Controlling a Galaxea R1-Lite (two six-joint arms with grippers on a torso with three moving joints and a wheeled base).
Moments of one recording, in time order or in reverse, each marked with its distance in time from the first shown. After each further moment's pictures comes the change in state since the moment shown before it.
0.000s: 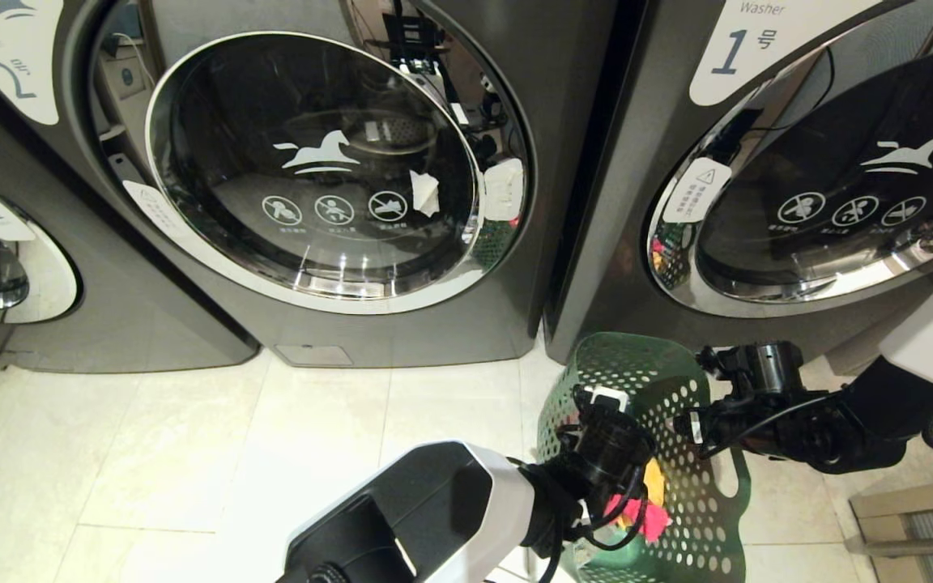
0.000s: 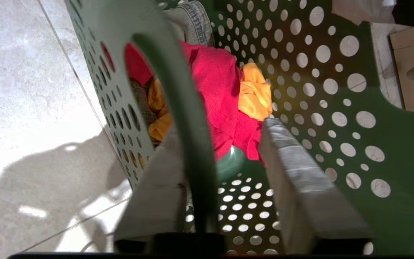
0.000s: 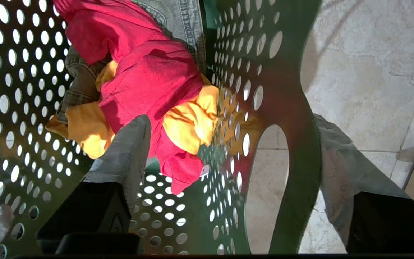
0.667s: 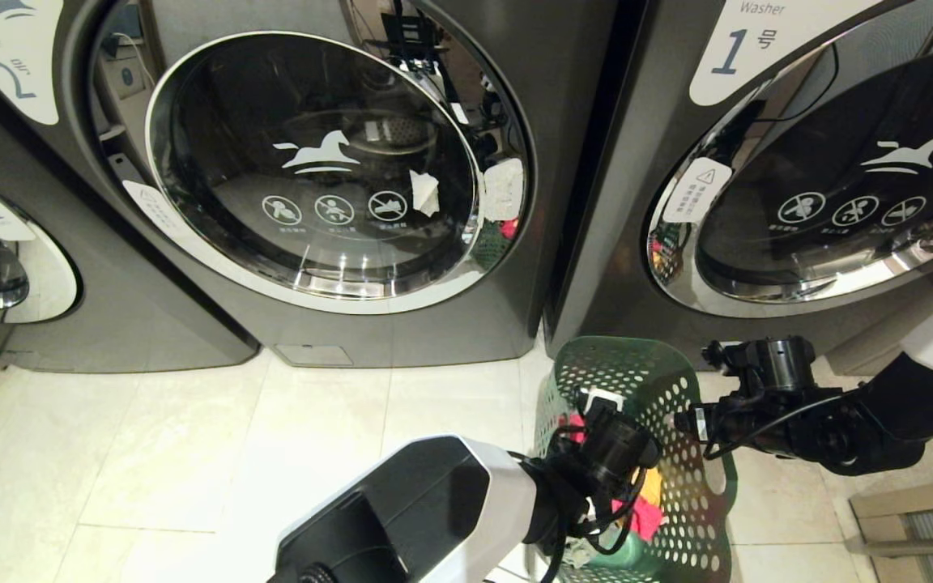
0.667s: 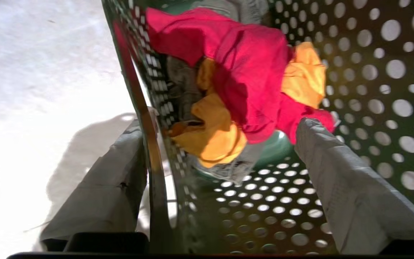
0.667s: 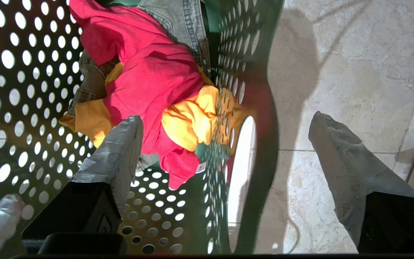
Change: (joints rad) left arm -0.011 -0.039 0.005 0.161 0.179 0.027; right arm 0.004 -0.058 0.038 0.000 0.009 0.003
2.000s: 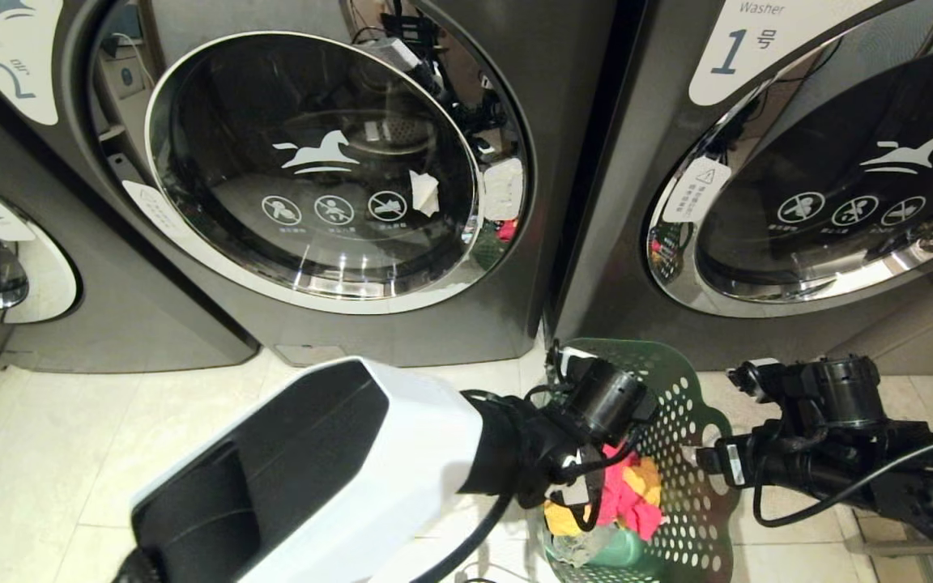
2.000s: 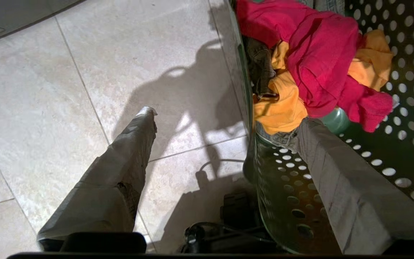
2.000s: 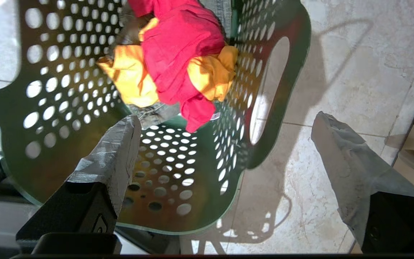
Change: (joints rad) left arm 0.005 -0.300 0.155 0.310 0.174 -0.033; right arm 0.086 -0.310 0.303 0.008 0.003 -0.032
